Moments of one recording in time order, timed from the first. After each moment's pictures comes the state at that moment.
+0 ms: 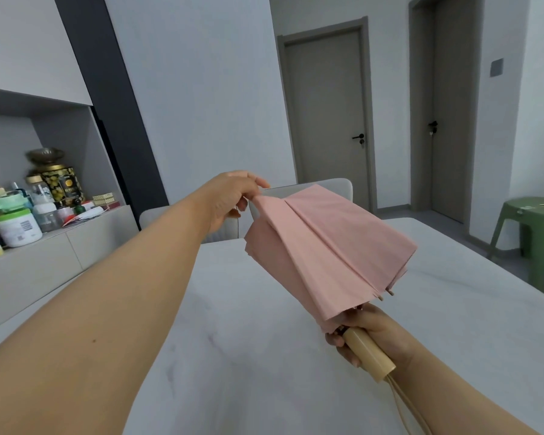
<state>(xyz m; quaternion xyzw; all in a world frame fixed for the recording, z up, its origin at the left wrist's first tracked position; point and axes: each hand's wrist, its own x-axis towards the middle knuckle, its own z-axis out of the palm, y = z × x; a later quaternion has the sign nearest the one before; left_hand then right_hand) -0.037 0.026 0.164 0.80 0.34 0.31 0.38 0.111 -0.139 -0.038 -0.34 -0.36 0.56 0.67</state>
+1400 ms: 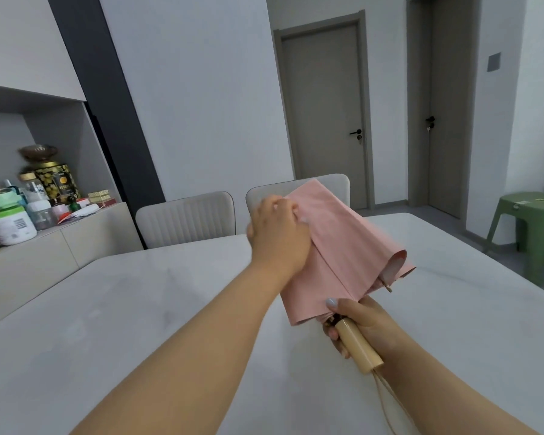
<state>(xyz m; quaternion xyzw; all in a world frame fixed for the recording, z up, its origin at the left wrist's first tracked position) 0.020 -0.027 0.079 0.84 0.38 0.39 0.05 0.100 -0.145 -0.029 -0.43 -0.37 0.47 0.68</state>
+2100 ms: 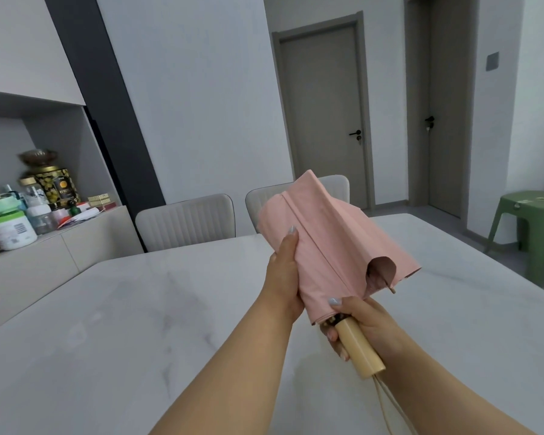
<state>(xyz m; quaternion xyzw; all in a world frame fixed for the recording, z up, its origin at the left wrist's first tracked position) 0.027 -0.028 0.022 0.48 0.28 0.39 0.73 0.098 -0.152 -0.020 -0.44 -0.33 0.49 0.67</state>
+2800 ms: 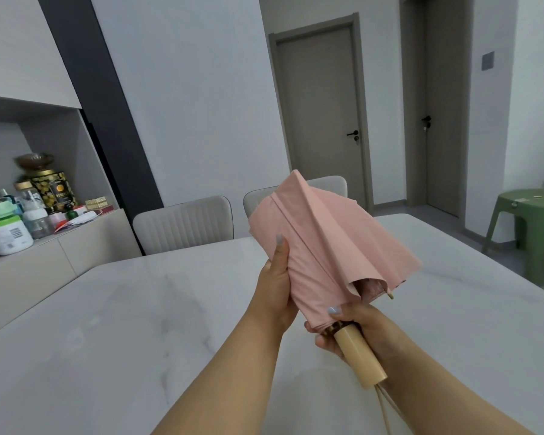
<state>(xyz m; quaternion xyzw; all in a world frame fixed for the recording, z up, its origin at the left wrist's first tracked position) 0.013 -0.030 0.018 0.53 0.22 0.38 0.72 0.096 -0.150 -0.018 -0.33 -0.26 0.58 0.70</state>
